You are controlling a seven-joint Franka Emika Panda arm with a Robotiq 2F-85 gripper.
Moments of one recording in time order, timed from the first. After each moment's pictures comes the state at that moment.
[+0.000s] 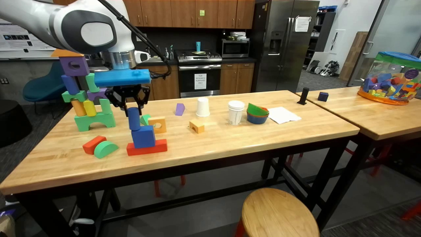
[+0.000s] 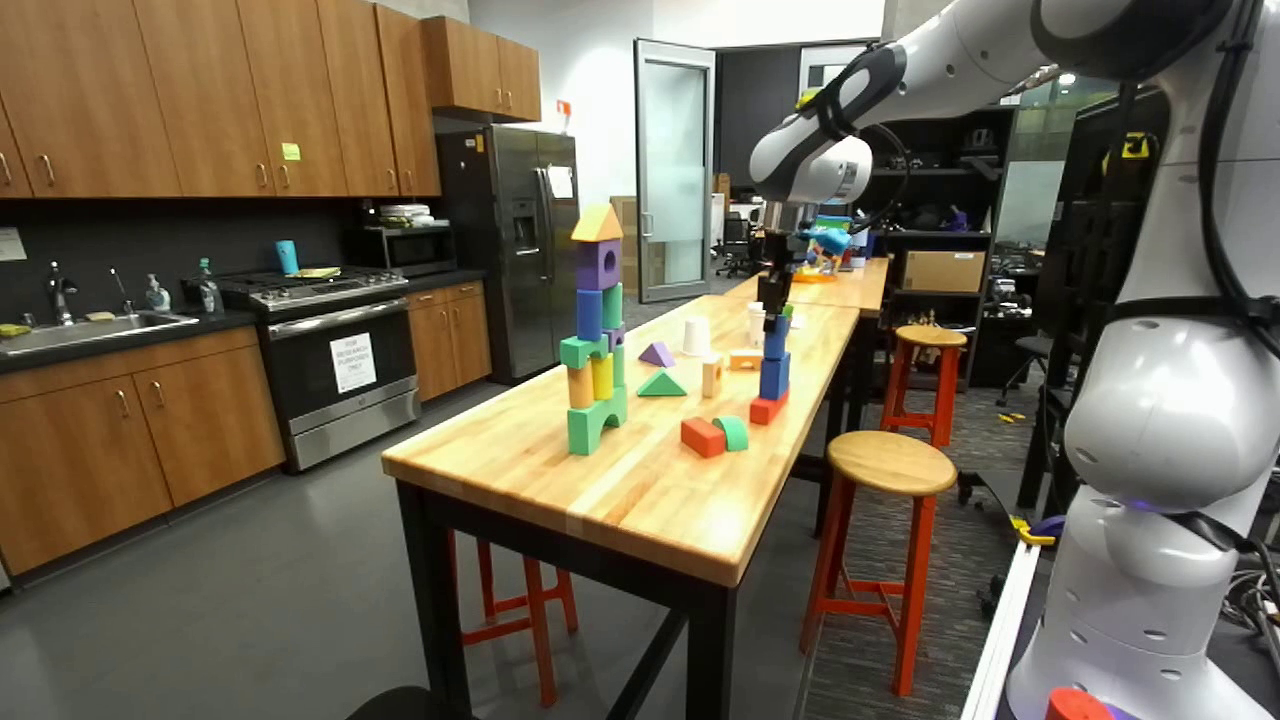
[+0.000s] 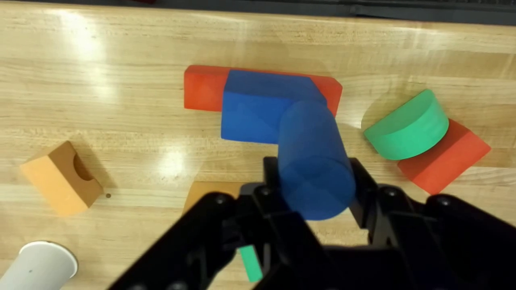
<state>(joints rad) -0.26 -0.02 -0.25 -2.06 0.06 2.14 -0.82</state>
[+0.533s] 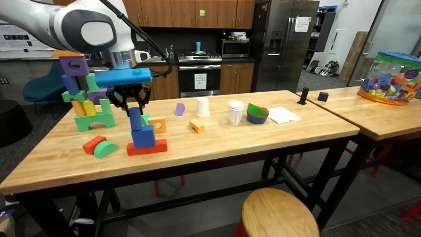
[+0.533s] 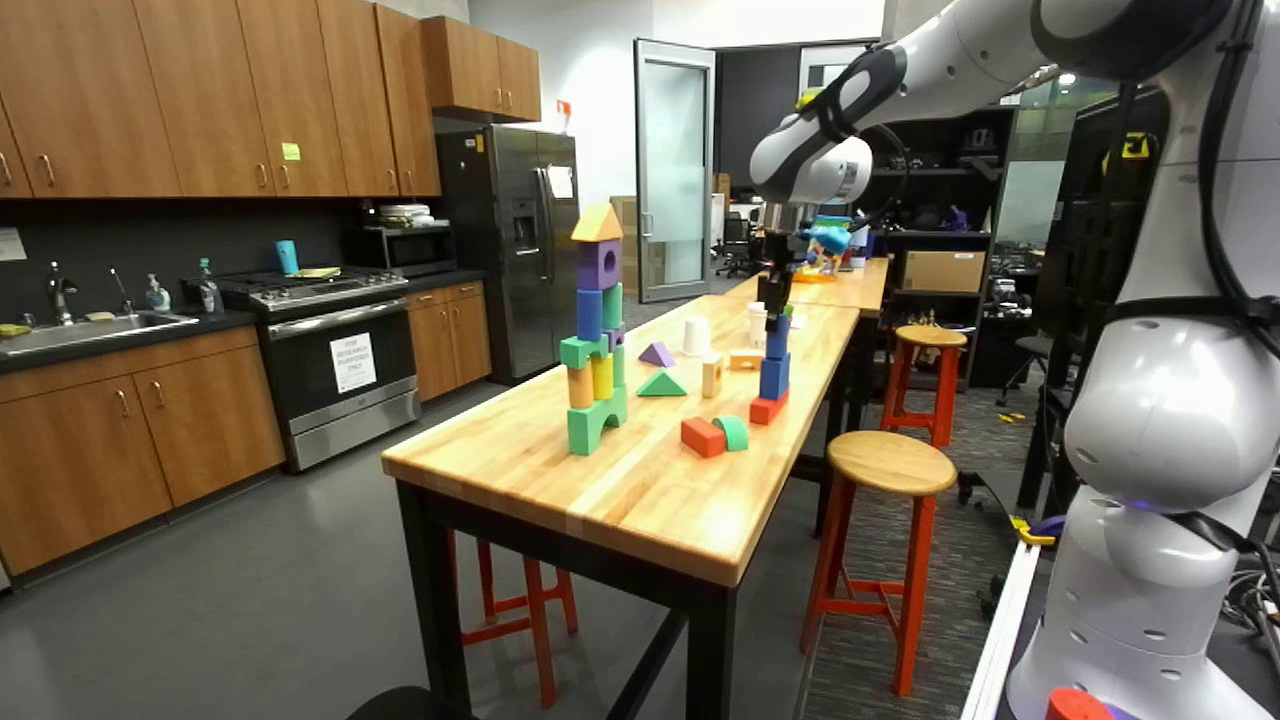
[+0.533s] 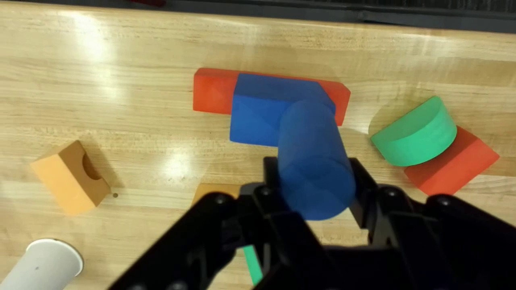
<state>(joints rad) -0.26 -0.02 -0.25 -2.06 0.03 2.15 -0.82</state>
